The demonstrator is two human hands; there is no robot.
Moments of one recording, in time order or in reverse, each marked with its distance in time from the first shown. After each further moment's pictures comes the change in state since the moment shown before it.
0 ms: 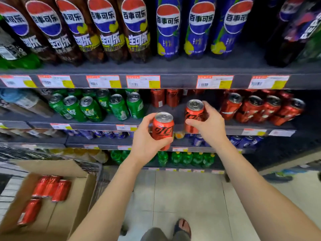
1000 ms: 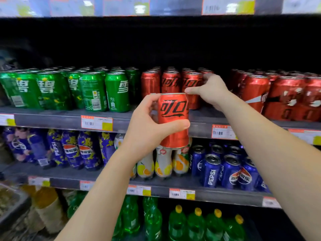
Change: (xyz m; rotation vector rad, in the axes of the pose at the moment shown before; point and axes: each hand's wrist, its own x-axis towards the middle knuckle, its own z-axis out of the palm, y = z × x) left_hand 0.046 -0.133 0.105 -0.202 0.128 0.550; right_hand 0.171 0.096 0.069 0.143 0.106 -0.423
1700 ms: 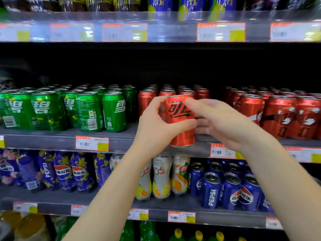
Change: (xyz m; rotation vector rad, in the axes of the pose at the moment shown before) left_hand 0.046 0.011 0.017 0.054 0.040 0.078; right_hand -0.124 -0.081 -0.035 0.294 -0.369 0.060
